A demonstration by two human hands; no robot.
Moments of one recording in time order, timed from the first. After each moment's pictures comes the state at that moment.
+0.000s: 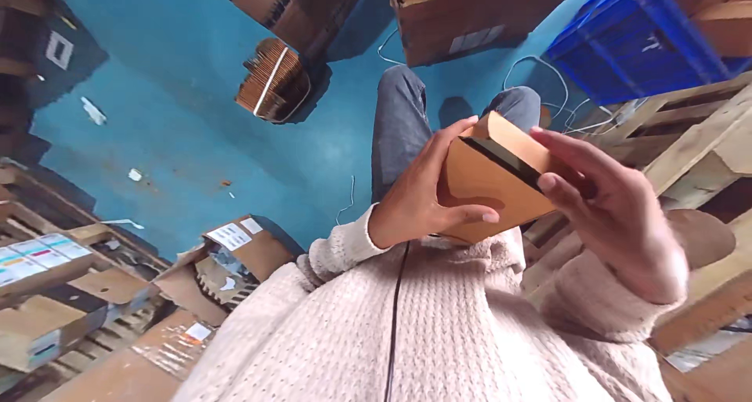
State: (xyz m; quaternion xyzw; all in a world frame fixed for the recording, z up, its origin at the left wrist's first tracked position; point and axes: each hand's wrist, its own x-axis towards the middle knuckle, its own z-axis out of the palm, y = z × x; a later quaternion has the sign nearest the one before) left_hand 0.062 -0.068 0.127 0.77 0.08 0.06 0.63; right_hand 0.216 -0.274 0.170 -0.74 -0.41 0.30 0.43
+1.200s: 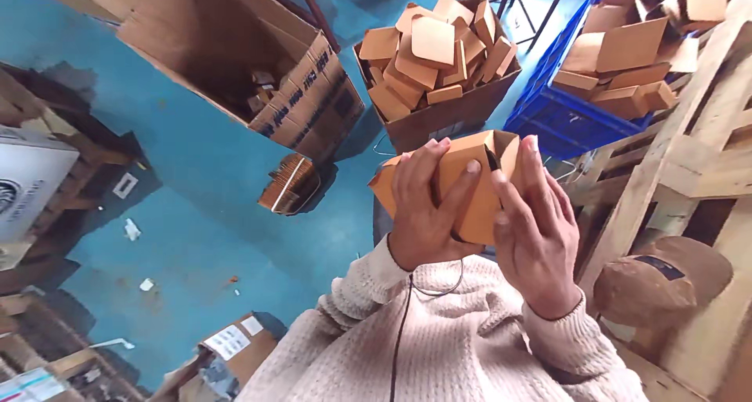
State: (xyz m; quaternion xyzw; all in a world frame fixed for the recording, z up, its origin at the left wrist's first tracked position) left_hand 0.122 -0.063 0.138 0.89 -0.04 0.40 0.23; right_hand 0.184 -0.230 0.175 -0.82 -0.43 -0.17 0.33
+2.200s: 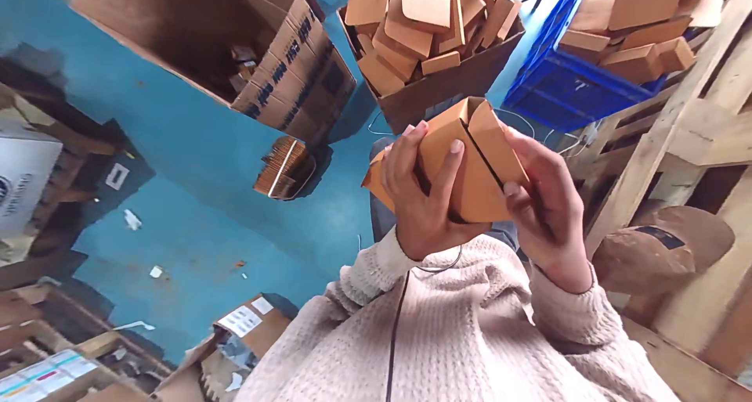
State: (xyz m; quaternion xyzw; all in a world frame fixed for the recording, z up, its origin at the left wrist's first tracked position) left_hand 0.112 -0.084 0.129 0.87 0.03 0.43 0.25; right_hand 0.196 -0.241 0.171 -0.65 -0.44 0.10 0.62
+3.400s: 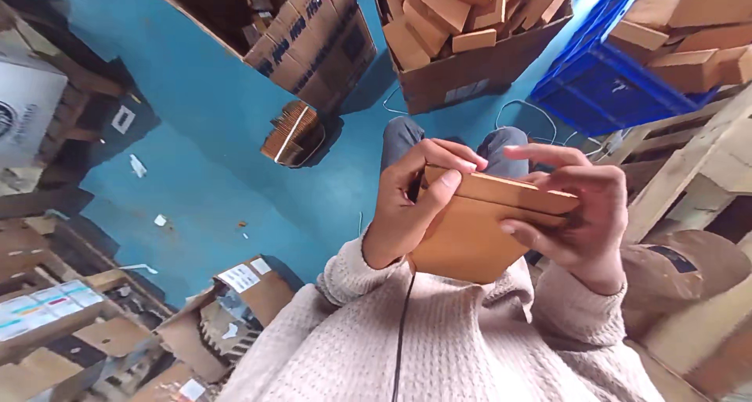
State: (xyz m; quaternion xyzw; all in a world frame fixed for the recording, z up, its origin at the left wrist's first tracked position) left_hand 0.084 -0.053 0.171 0.63 0.03 0.23 0.74; right_hand 0.212 -0.239 0.161 -0.60 -0.52 0.12 0.60
